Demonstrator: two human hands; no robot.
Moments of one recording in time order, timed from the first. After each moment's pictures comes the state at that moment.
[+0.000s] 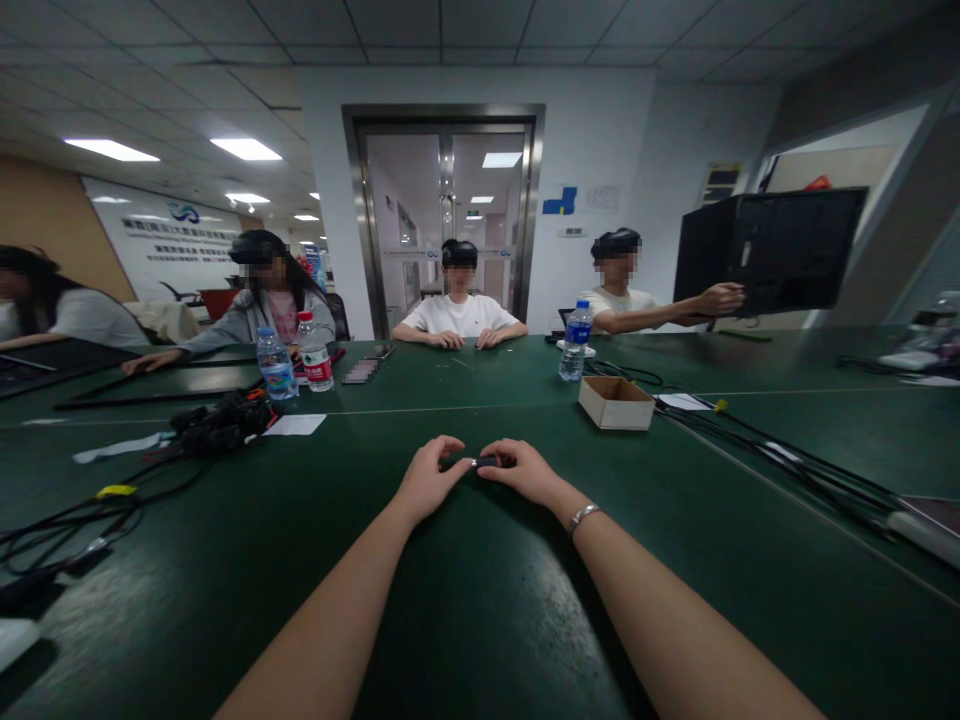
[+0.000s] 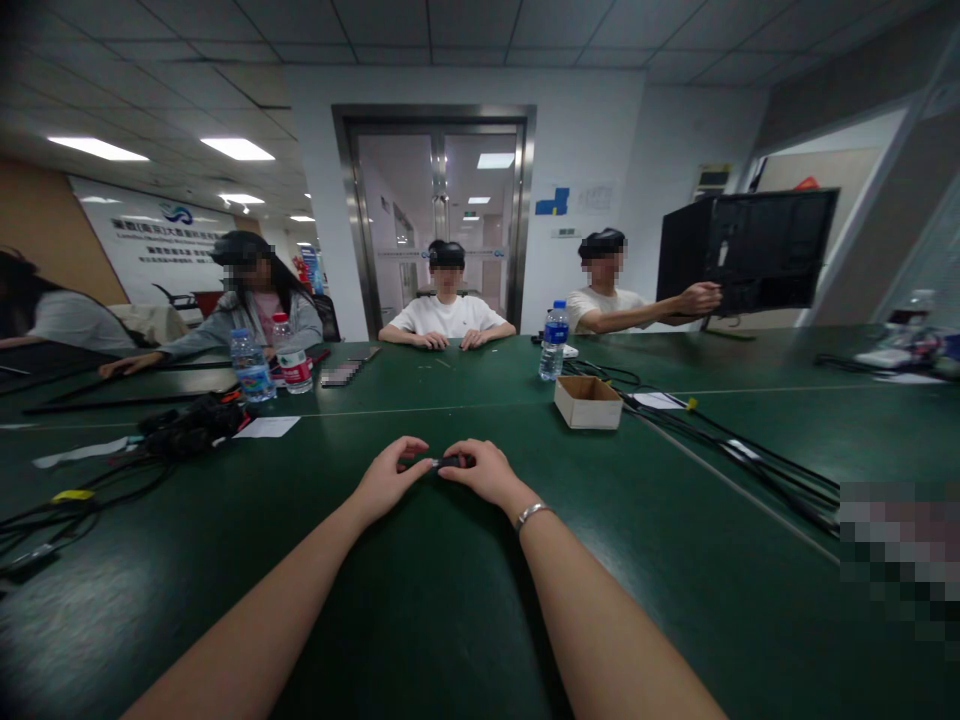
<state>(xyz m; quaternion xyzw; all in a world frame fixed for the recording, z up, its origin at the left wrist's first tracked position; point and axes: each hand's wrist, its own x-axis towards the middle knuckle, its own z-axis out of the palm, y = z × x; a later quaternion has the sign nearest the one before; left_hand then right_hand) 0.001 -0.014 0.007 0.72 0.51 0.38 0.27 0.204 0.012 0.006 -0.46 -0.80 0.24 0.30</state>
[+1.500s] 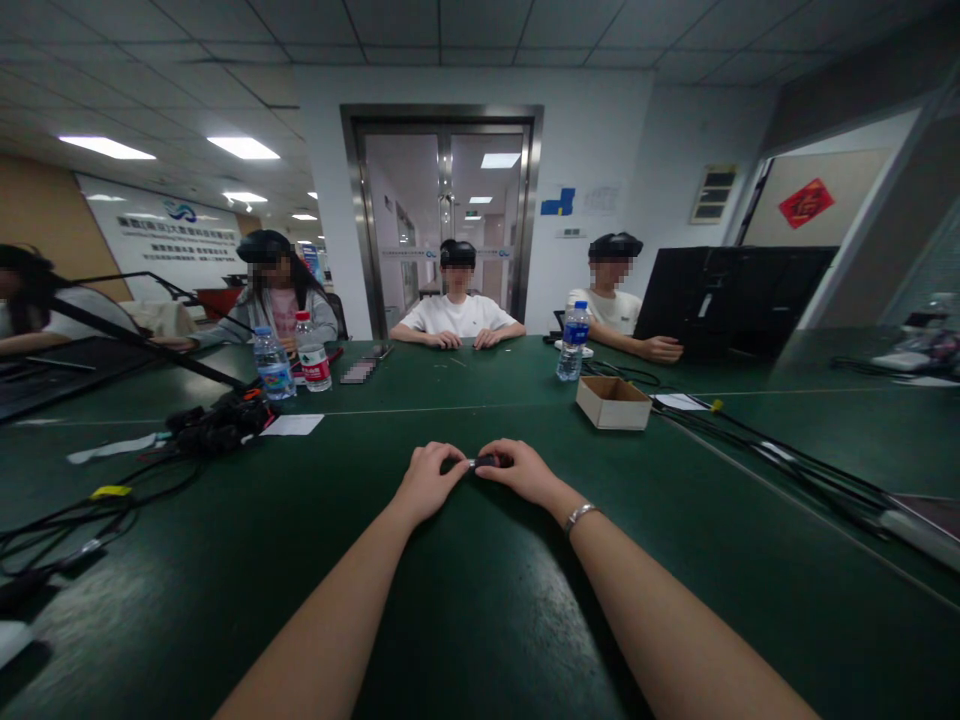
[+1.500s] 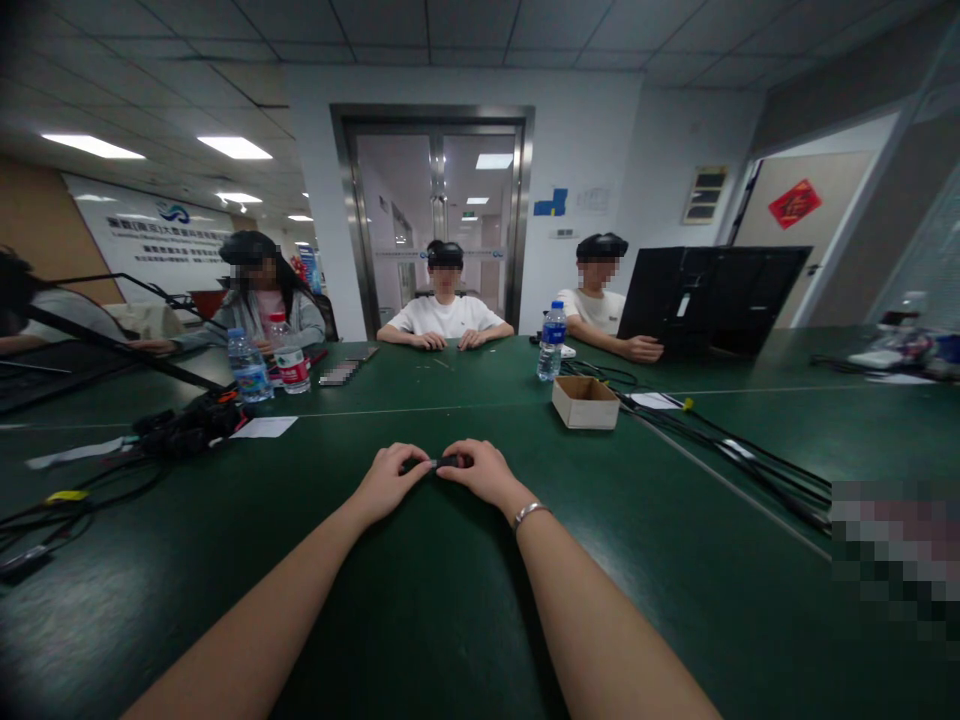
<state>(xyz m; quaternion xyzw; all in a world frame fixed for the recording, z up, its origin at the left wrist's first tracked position) 0.002 -0.017 0.012 0.75 0.54 0.31 0.21 0.204 0.011 0.008 -0.47 -0.80 0.23 0.29</state>
